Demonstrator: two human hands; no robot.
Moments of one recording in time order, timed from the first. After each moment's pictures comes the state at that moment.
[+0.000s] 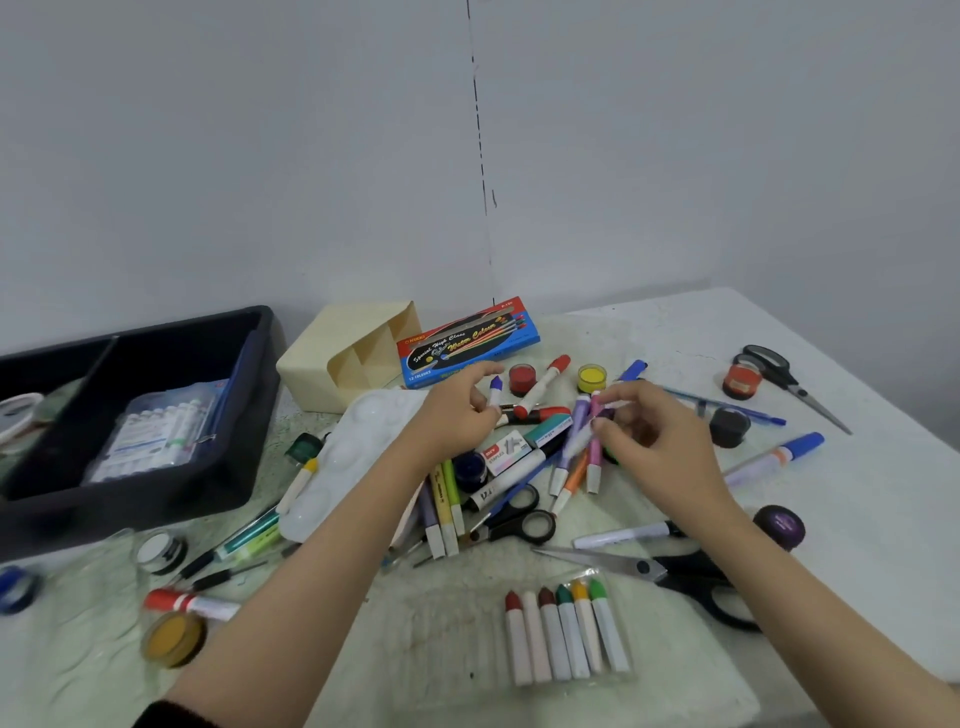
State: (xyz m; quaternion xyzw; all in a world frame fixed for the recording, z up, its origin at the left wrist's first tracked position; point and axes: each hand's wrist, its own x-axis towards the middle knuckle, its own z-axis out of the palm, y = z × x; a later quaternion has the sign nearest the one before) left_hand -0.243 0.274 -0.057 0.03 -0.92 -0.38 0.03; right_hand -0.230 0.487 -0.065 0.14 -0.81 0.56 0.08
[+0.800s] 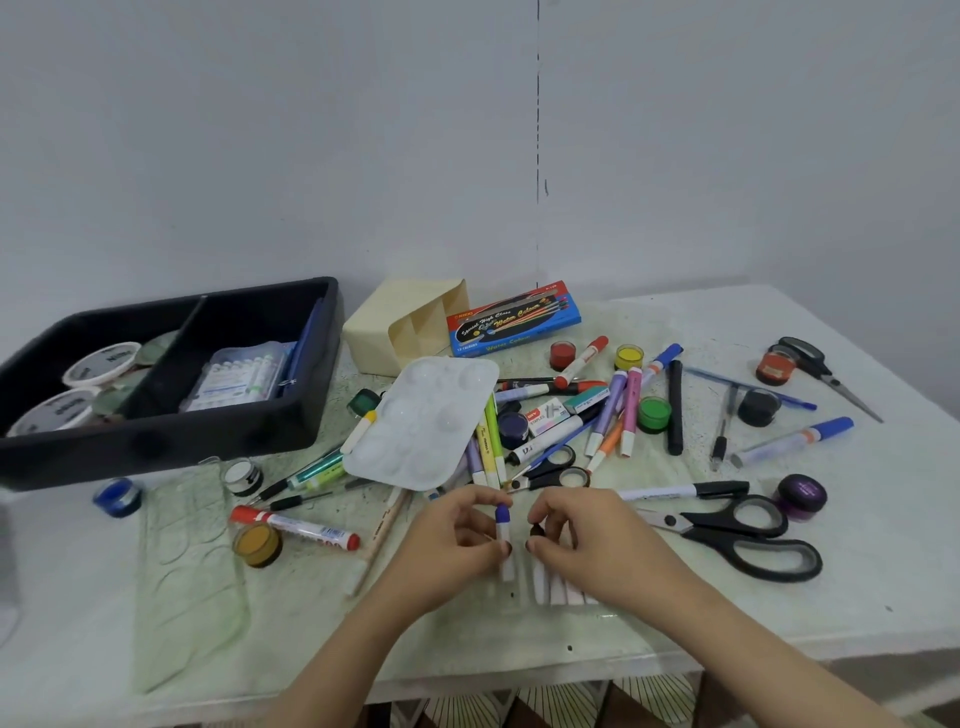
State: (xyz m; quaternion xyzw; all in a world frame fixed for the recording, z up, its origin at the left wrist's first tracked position) left_hand -0.068 0.277 -0.090 0.12 -0.82 -0.56 -0.03; right_hand -0.132 0.446 -0.093 0.33 -0.89 0.31 -0.07
